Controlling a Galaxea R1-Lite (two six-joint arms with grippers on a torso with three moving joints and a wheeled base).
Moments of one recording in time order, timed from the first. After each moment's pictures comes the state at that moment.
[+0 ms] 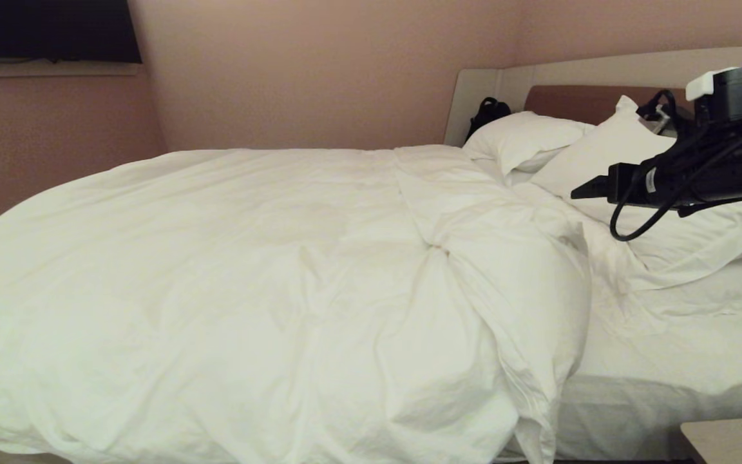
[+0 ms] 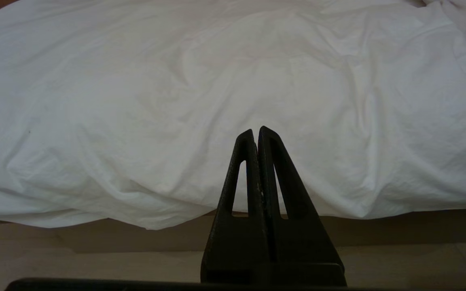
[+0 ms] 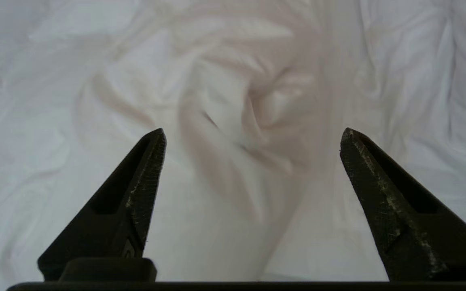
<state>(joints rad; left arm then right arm) 0.00 0.00 0.00 0.00 0.00 0.09 0.00 1.85 -1.69 0.32 0.09 0.09</state>
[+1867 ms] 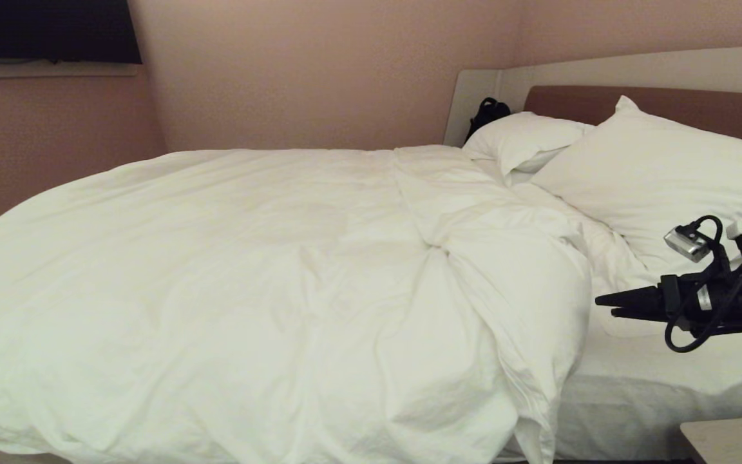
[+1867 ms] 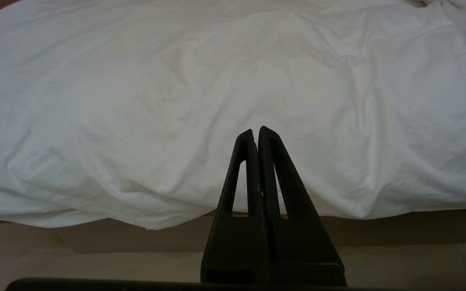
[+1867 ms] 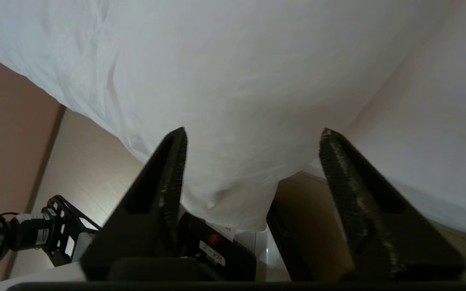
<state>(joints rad) 0.00 0.00 0.00 0.00 0.00 0.09 -0.29 1.85 -1.10 0.16 0.89 -0.08</state>
